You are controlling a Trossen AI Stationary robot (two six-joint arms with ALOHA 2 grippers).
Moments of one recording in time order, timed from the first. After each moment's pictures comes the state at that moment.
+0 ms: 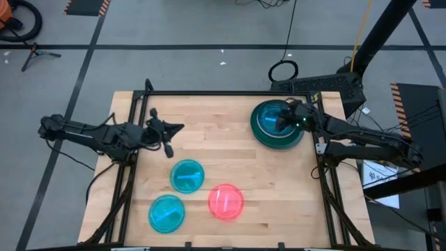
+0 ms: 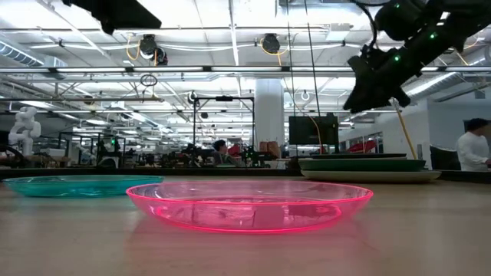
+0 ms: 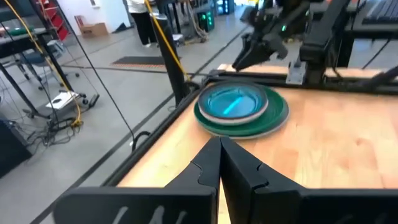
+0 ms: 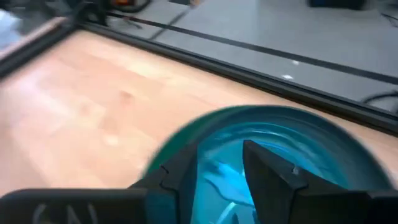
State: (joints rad) left arm -0.18 0.76 0.66 -0.14 -0.61 -0.01; right arm -0.45 0.82 0.46 -0.21 0.31 0.43
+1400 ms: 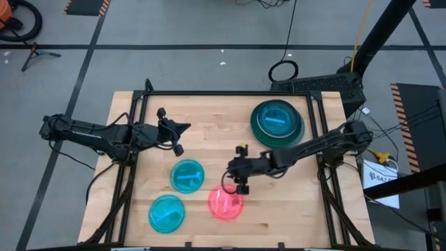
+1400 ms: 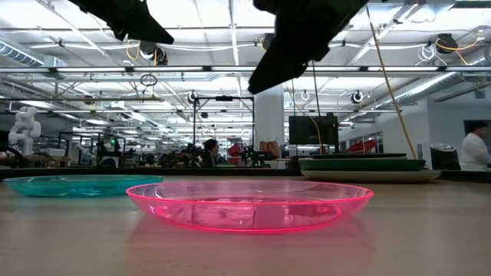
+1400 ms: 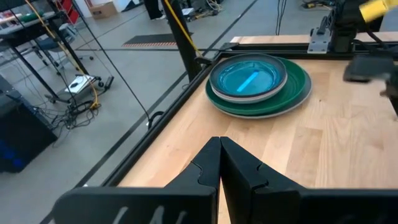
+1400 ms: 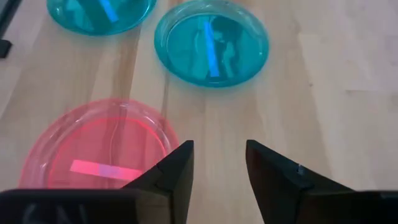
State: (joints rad) left arm -0.12 0.91 0.71 -0.17 -0.61 0.00; right arm 0.25 1.68 1.13 -0.24 0.18 0.17
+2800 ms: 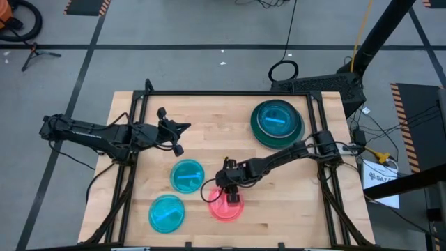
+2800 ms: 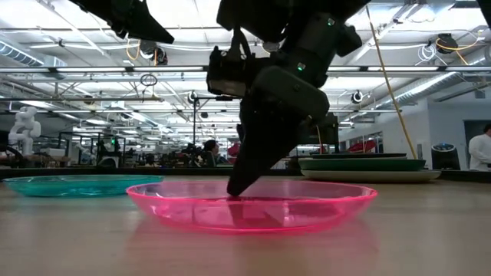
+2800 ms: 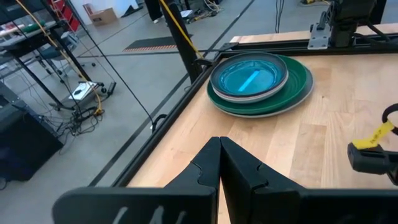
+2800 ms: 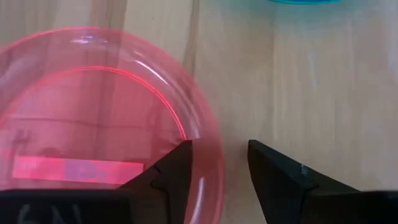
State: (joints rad) left arm -0.12 0.91 0.71 -0.17 -0.61 0.05; right arm 0.24 2.06 1.31 -0.28 0.01 0.18
